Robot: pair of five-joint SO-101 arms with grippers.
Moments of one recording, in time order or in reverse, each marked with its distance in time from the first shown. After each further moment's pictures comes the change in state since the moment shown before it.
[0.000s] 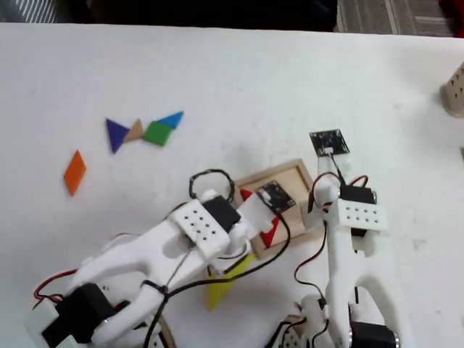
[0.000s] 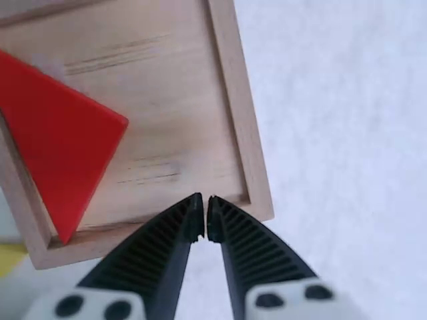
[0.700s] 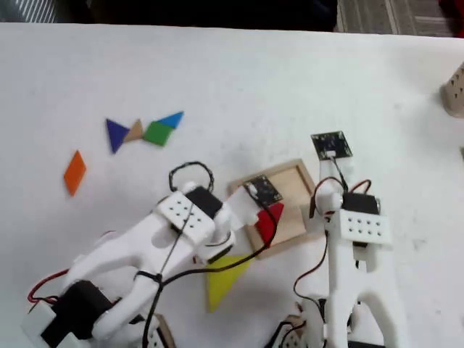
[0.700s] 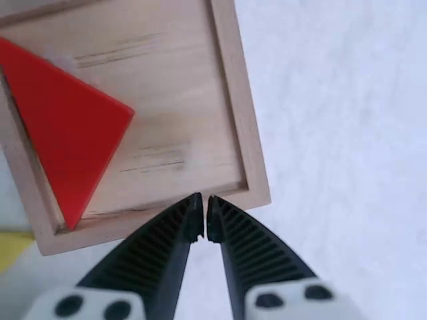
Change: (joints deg) left arm -7.7 0.0 4.0 -5.0 -11.1; right arm 1.6 -8.5 2.0 3.3 0.1
